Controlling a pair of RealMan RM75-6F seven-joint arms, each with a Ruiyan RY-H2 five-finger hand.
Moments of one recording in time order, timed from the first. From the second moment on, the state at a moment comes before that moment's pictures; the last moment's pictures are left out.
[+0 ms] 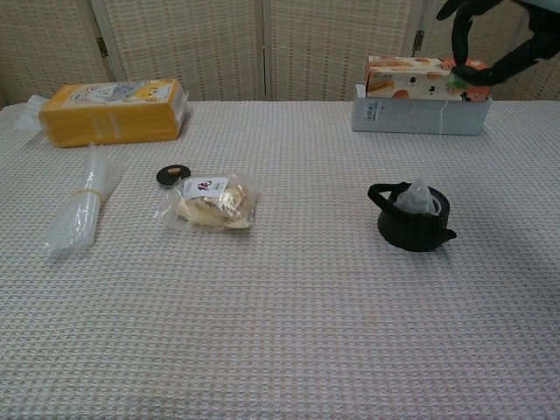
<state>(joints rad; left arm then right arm) -0.16 -1.08 -0.06 -1.60 1.34 1.29 0.02 0.58 -1.30 0.29 -1.76 -1.21 1.20 -0.36</state>
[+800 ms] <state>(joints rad) -0.17 -1.07 -0.06 -1.59 1.32 1.28 0.01 0.60 -1.29 0.30 -1.78 -1.17 1.21 -0.37</state>
